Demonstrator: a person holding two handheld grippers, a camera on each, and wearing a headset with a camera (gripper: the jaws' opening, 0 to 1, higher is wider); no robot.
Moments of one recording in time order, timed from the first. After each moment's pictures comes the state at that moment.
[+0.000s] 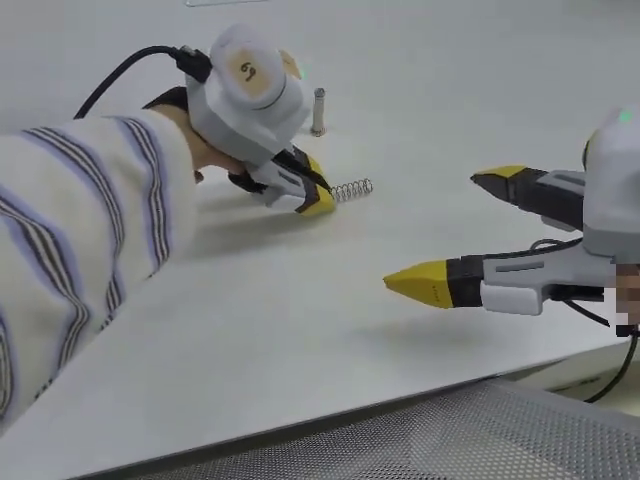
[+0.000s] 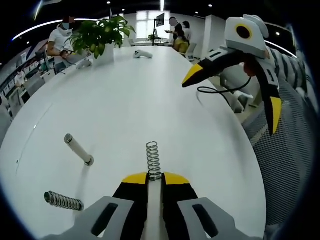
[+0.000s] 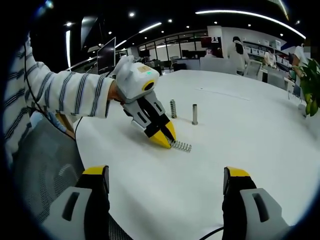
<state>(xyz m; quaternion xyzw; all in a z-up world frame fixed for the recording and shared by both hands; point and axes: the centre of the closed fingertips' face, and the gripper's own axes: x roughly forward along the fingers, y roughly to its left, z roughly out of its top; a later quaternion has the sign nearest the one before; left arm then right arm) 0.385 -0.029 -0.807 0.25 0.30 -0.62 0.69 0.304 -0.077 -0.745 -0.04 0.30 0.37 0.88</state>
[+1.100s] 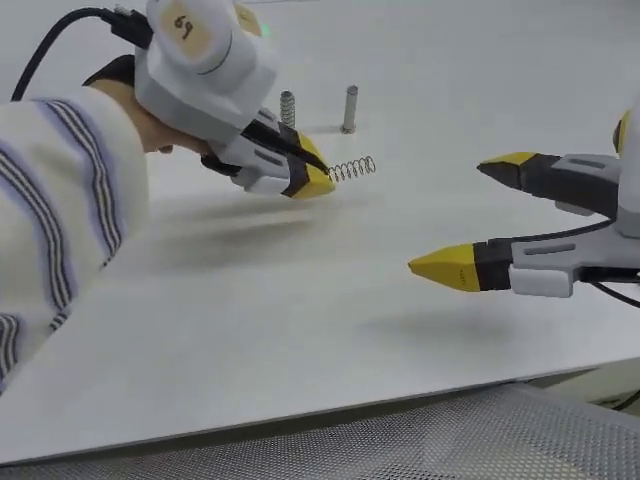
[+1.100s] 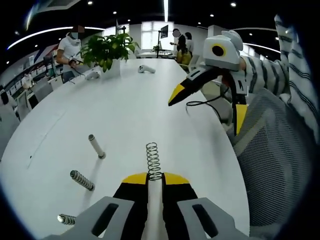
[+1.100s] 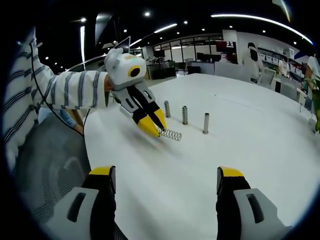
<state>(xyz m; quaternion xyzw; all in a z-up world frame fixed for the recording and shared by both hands) 0.359 0.005 -0.752 0.22 0.26 -0.62 0.71 0.309 -0.065 -0.736 -0.06 0.28 0.44 0.85</state>
